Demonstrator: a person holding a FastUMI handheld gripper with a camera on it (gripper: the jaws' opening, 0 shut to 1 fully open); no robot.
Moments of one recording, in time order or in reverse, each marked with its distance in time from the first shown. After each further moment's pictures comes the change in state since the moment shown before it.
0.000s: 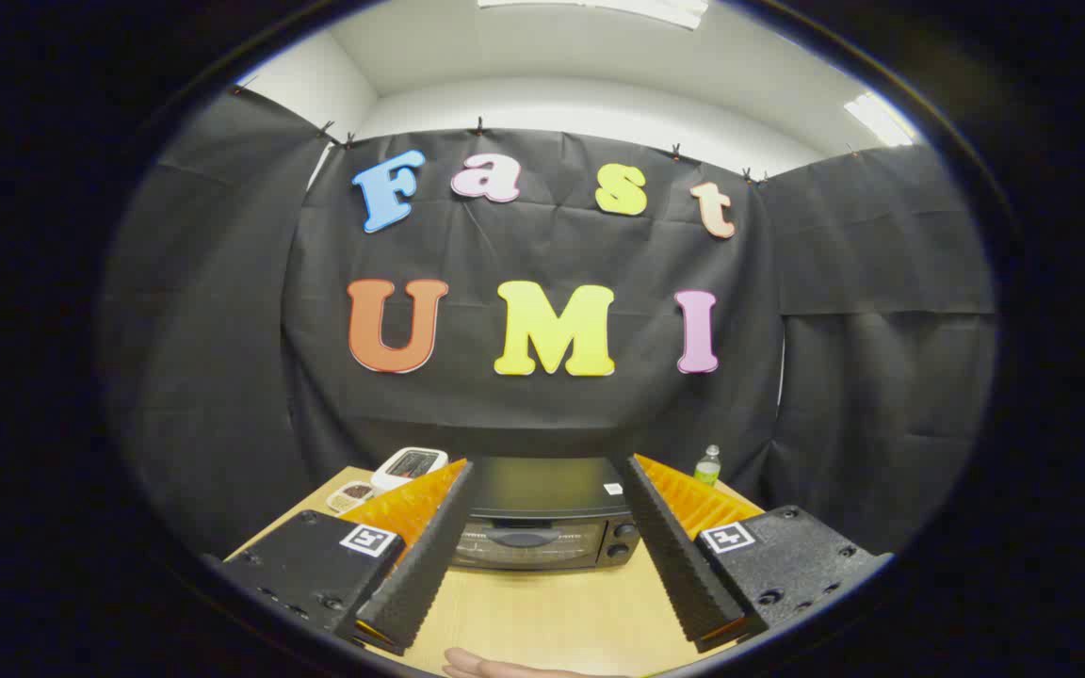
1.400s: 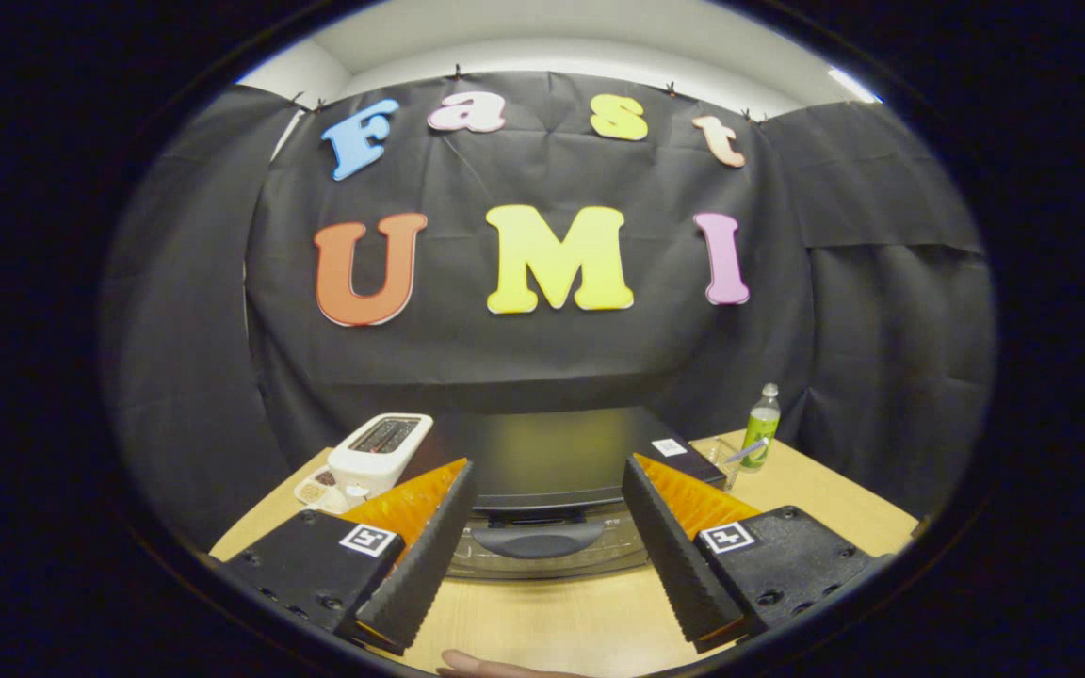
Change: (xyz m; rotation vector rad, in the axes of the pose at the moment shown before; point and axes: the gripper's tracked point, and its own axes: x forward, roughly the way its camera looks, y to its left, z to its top) arm 0.176 0.017 -0.130 0.075 0.152 0.015
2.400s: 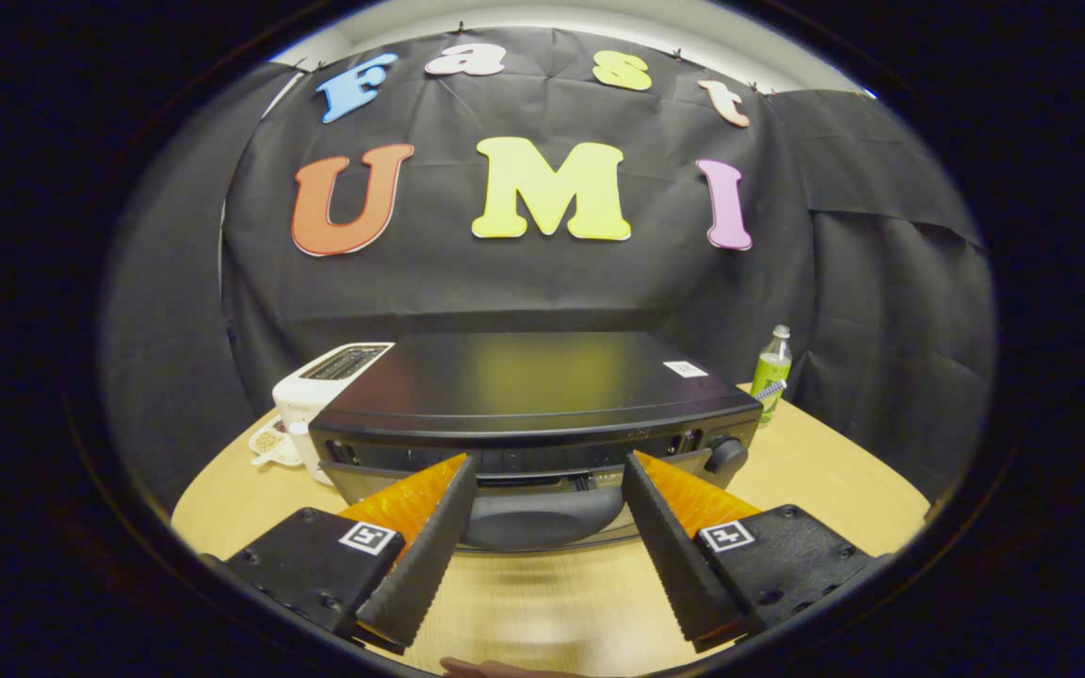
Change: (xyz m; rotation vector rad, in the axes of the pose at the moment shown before) arm 0.023 -0.011 -0.081 -0.034 0.102 -0.049
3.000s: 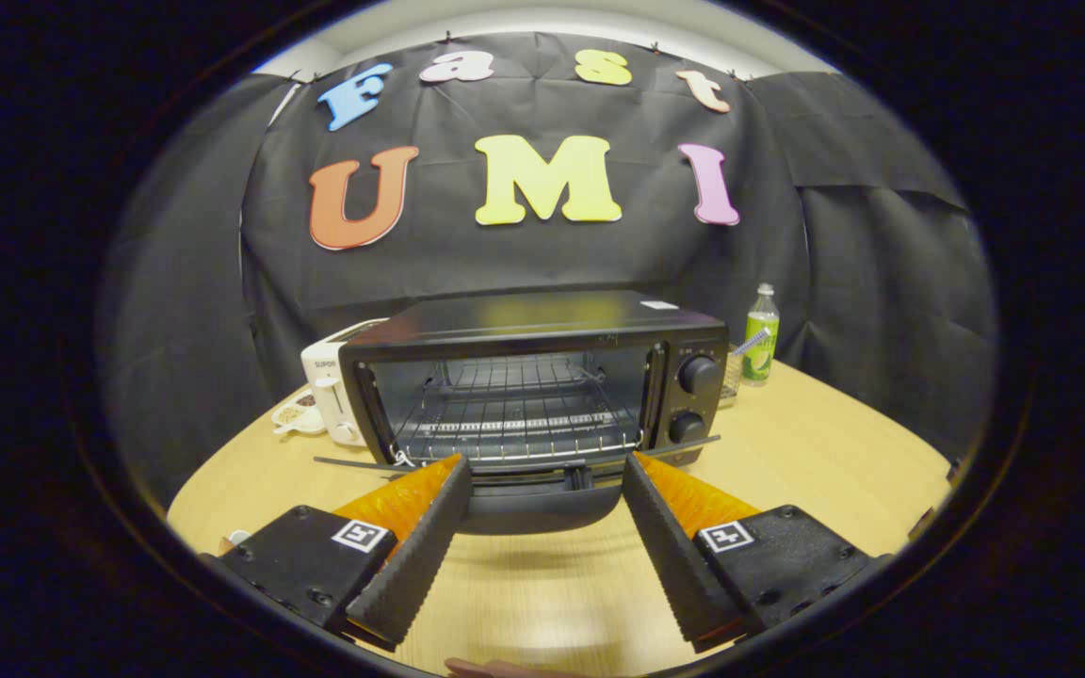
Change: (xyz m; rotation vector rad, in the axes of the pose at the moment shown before) arm -0.045 -0.014 -0.071 0.089 0.019 0.062
